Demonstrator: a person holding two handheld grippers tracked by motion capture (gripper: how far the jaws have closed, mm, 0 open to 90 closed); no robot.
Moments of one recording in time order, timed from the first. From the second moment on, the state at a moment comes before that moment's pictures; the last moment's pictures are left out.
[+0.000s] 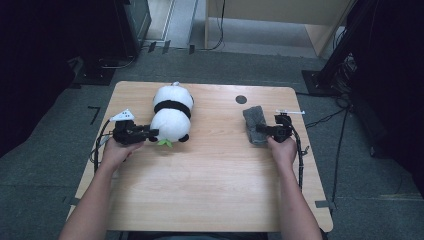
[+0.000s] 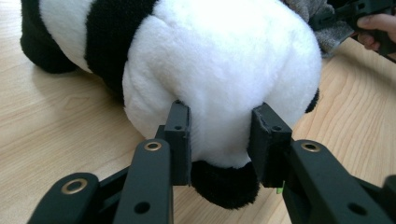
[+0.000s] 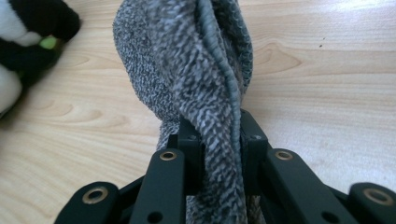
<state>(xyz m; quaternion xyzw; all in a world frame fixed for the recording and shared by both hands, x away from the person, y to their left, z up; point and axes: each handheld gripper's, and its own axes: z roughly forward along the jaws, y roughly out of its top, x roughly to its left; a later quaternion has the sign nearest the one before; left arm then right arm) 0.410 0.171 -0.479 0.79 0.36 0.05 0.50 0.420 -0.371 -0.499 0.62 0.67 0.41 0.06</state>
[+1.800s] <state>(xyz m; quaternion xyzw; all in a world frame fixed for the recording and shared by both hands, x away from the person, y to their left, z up) 0.382 0.192 -0.475 0.79 0.40 0.12 0.45 0.343 -0.367 -0.467 0.55 0.71 0.40 0.18</state>
